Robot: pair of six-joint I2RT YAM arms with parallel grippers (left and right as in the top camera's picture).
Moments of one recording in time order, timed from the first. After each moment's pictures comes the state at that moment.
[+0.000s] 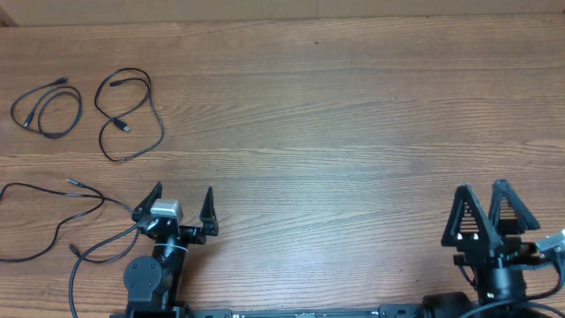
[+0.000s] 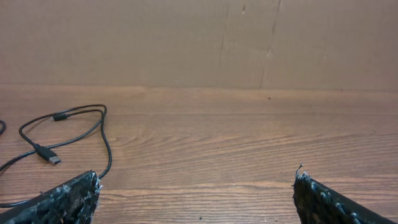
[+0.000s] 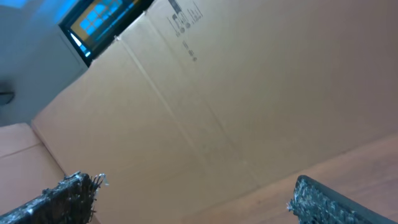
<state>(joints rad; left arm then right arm) -0.02 0.01 0.01 -0.07 0.11 -0.08 0.11 0.01 0.55 -0.26 0.00 0.63</state>
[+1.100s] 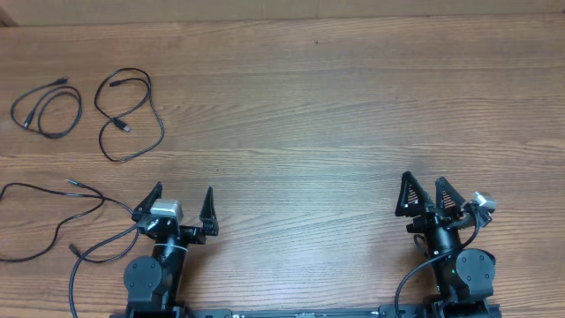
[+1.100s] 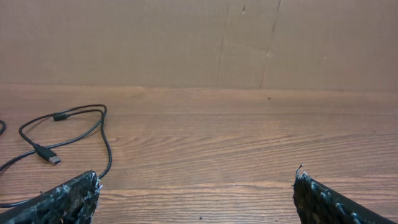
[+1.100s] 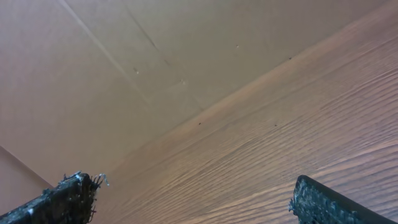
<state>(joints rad) -0.02 0.01 0.01 -0.07 0.11 -0.08 0.11 0.01 0.02 -0.03 0.01 0.63</state>
